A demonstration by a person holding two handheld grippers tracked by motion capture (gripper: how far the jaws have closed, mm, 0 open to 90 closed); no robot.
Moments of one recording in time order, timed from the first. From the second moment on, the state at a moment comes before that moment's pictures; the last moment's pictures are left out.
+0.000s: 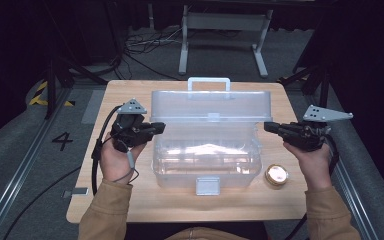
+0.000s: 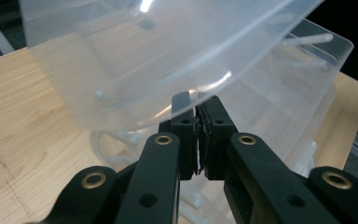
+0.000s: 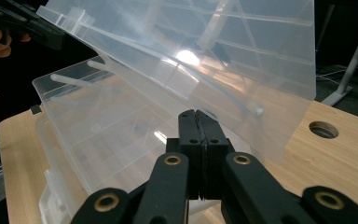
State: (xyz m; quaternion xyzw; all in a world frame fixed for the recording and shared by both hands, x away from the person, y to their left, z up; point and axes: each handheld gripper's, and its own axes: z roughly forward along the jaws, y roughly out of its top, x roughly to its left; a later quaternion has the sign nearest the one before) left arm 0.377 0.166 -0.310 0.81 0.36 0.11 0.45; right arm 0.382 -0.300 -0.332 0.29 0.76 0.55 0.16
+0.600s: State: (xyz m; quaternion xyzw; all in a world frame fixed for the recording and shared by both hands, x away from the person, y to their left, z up) left arm 0.384 0.172 -0.312 0.81 0.35 0.13 0.46; right arm 0.377 -0.299 -0.337 0.31 0.77 0.53 0.17
